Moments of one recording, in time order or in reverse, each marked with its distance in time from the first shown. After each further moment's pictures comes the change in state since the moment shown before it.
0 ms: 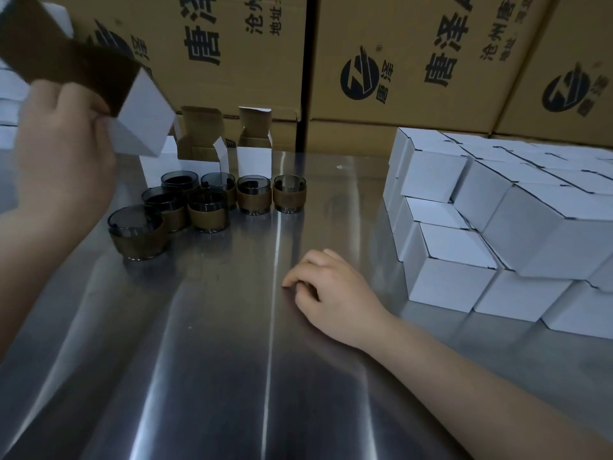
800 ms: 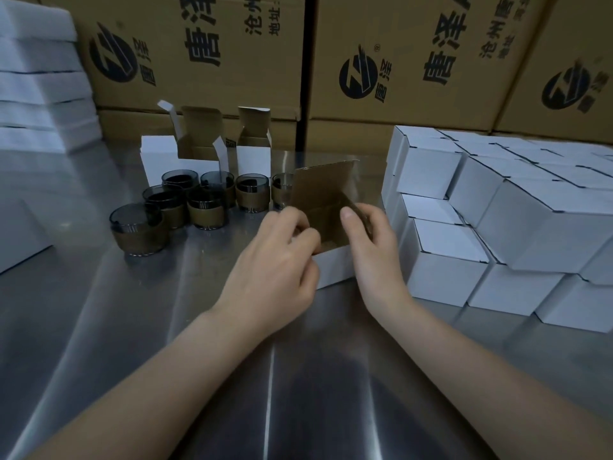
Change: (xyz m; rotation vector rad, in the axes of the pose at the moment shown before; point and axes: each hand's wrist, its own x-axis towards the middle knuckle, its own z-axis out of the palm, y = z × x) left_hand -0.146 0.214 -0.028 -0.290 -0.446 0.436; right_hand 0.007 0.016 -0.023 0.766 0.524 0.387
